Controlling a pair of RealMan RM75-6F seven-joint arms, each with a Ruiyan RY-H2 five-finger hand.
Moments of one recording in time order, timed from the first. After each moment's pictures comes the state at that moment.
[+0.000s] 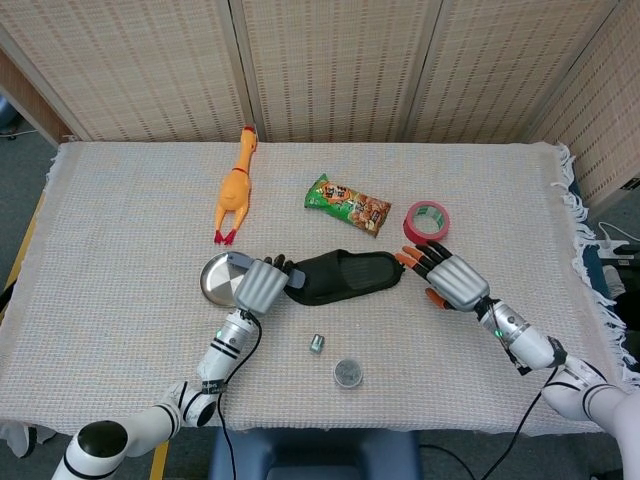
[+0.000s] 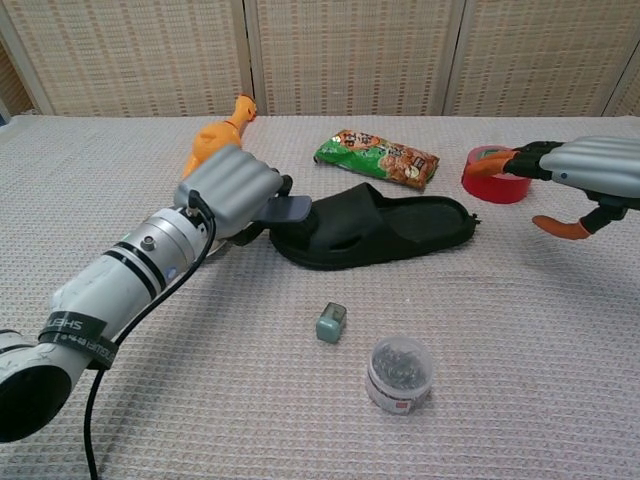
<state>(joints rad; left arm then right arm) -0.87 -2.10 -0.19 -0.67 1.40 1.14 0.60 0.70 -1.48 -0.10 -0.88 -1.70 1.07 0.36</state>
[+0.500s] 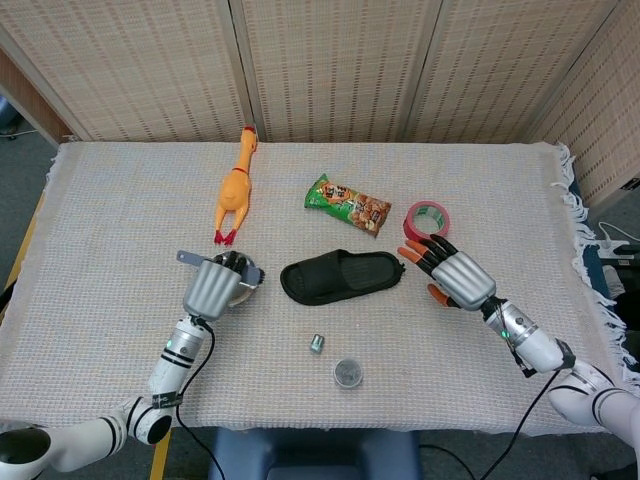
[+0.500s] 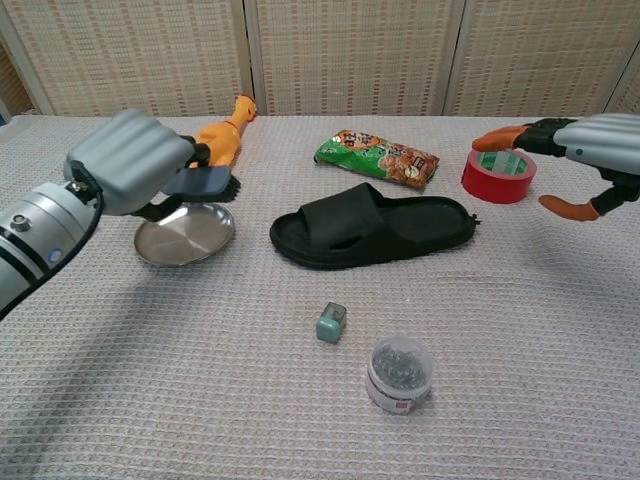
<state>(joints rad) -0.69 -1.79 -0.14 -1.08 1.38 1.27 0.79 0.68 -1.43 -0.08 -0.96 -1.68 1.13 0.35</state>
